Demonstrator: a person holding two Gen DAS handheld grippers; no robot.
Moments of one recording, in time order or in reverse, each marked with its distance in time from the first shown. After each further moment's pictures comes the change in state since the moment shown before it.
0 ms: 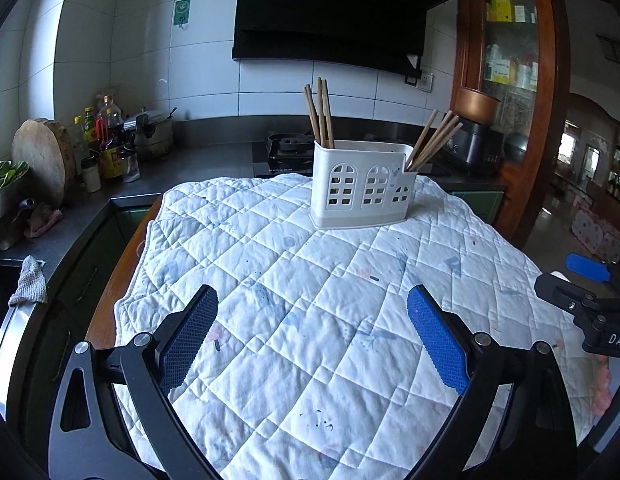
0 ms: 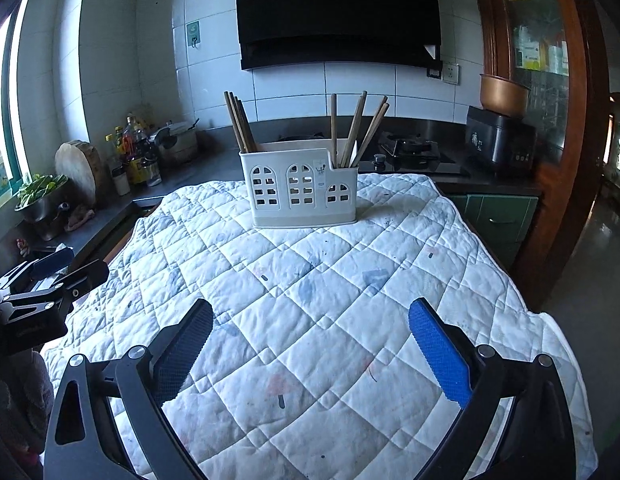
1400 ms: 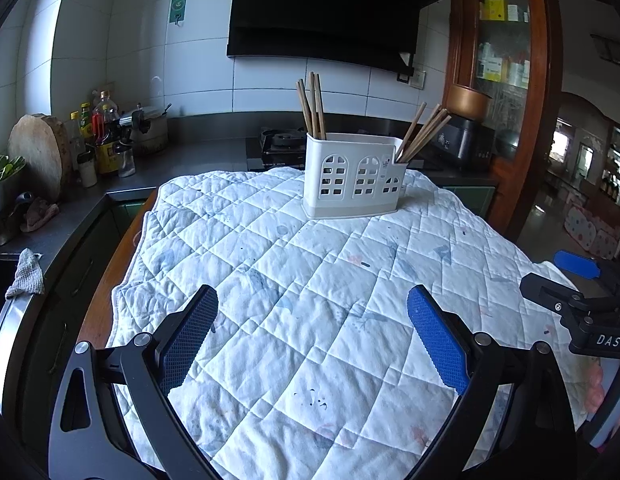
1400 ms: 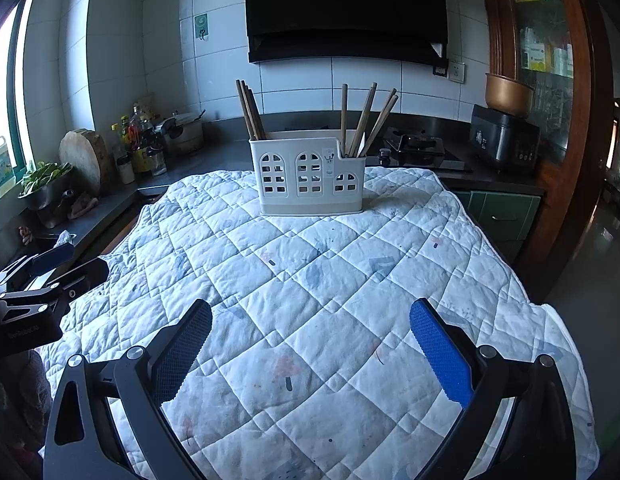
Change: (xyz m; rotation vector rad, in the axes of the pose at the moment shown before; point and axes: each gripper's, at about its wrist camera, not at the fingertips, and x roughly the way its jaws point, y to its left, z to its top) left arm -0.011 -0.004 -0.013 0.003 0.005 -0.024; right arm -0.003 0.009 -0.013 -0.014 0.014 0.023
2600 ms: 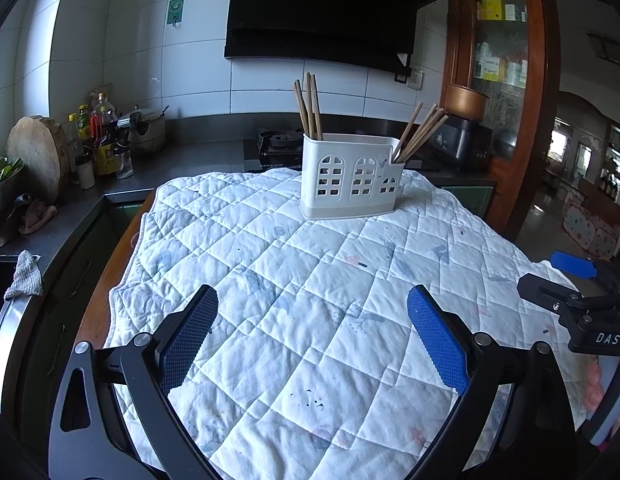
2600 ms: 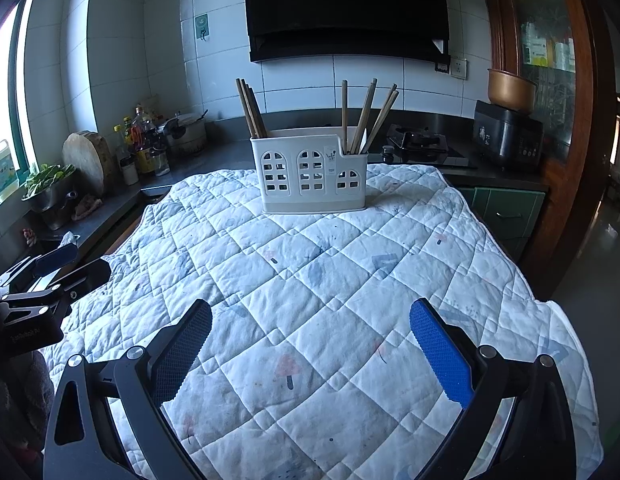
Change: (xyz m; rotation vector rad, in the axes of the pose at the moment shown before) left arm -0.001 -0.001 0.000 0.002 -0.004 0.001; right arm 0.002 -0.001 0.001 0.007 0.009 0.010
